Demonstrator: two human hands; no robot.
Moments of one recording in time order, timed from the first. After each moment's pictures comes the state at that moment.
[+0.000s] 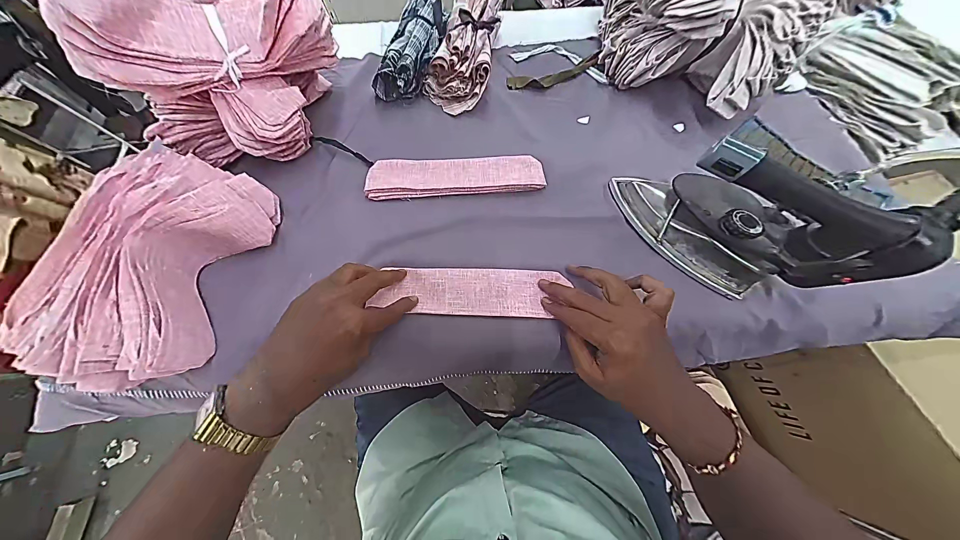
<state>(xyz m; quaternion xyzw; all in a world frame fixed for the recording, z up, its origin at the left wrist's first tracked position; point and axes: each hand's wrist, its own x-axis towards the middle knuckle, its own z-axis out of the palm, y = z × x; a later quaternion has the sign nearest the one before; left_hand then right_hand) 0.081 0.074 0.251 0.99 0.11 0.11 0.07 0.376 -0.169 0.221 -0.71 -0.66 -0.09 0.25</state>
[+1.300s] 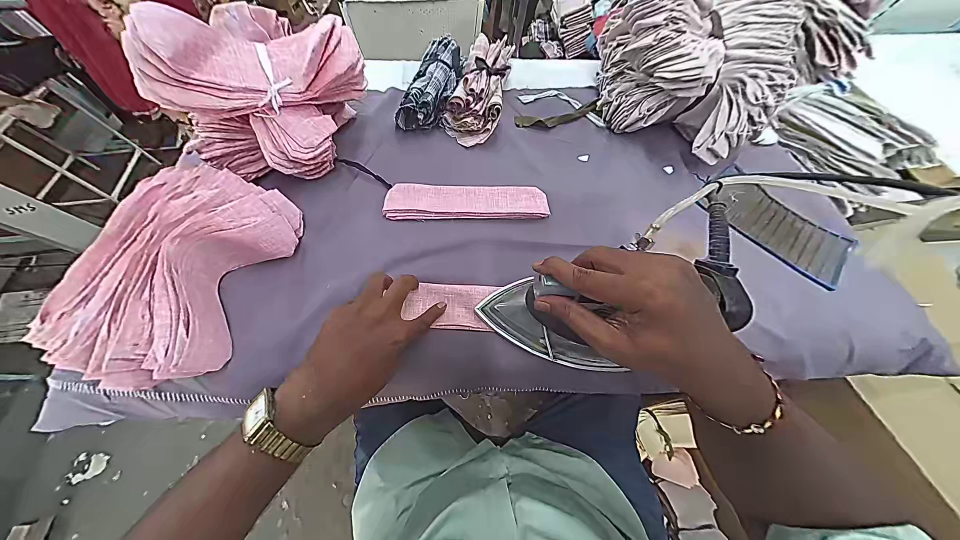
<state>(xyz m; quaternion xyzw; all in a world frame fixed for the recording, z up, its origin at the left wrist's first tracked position) 0.101 0.054 0.259 0.98 0.18 0.02 -0.02 0.391 -0.118 0.319 -0.64 -0.72 -0.07 0.26</state>
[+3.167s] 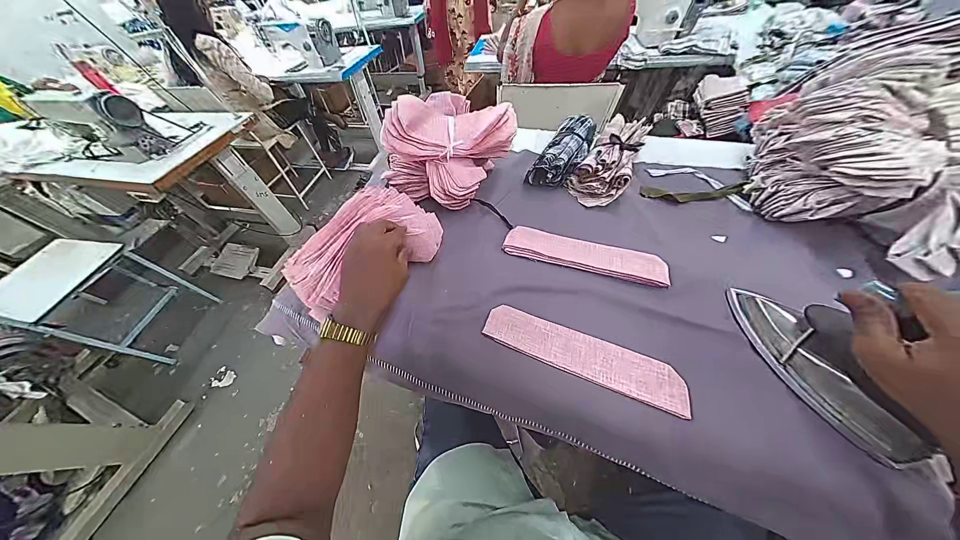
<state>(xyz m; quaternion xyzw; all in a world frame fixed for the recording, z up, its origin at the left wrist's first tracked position) 0.006 0.154 0.291 0.83 0.52 0.21 -0.08 0.528 -0.124 0.294 -0.83 -0.49 -0.19 0.18</state>
